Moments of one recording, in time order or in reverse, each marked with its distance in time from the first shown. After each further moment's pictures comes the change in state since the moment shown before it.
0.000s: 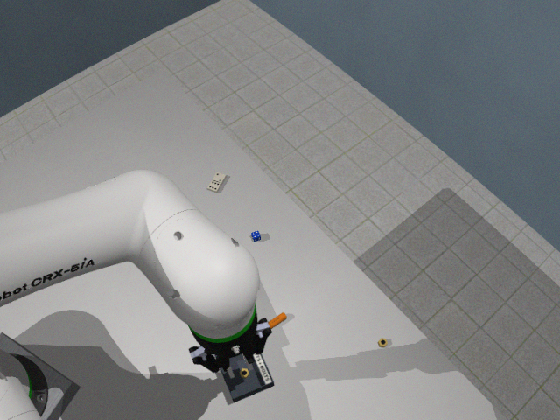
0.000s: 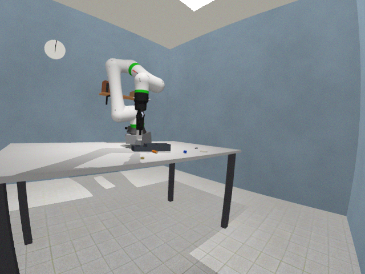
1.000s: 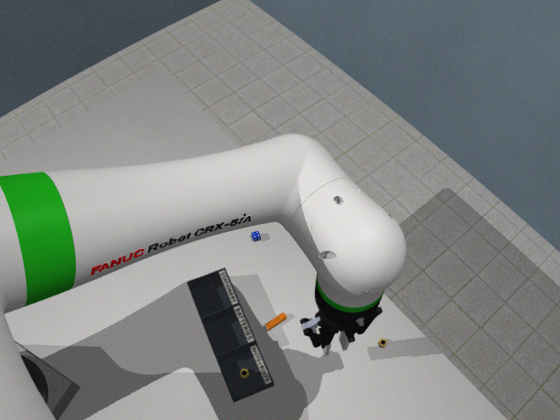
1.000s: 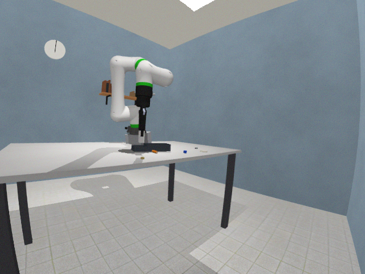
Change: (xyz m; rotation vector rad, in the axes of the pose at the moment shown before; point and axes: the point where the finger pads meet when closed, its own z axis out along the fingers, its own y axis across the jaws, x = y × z) arm 0.033 -0.174 -0.002 0.007 0.003 0.137
